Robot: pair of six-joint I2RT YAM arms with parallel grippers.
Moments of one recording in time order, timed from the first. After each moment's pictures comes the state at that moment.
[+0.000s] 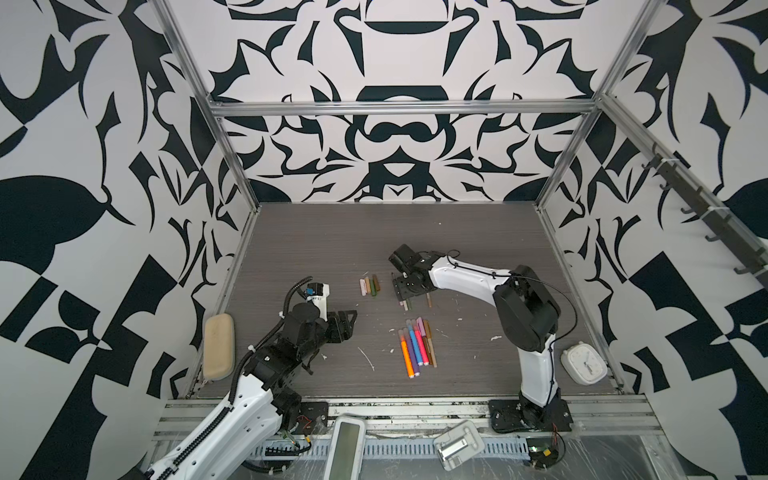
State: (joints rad) left arm -0.57 0.59 0.37 -0.33 0.04 -0.58; right arm 0.76 2.03 1.47 -0.70 0.24 0.43
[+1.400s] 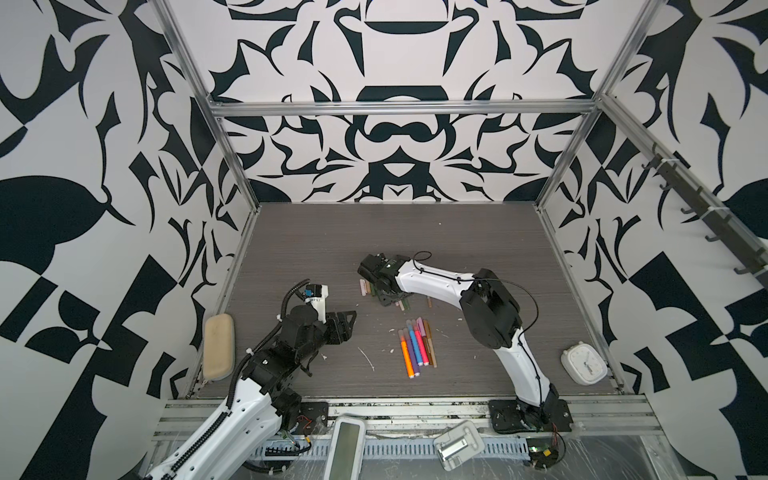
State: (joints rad) left arm -0.57 0.55 0.35 -0.33 0.04 -0.58; right arm 0.88 2.24 1.77 -0.92 0.36 0.51
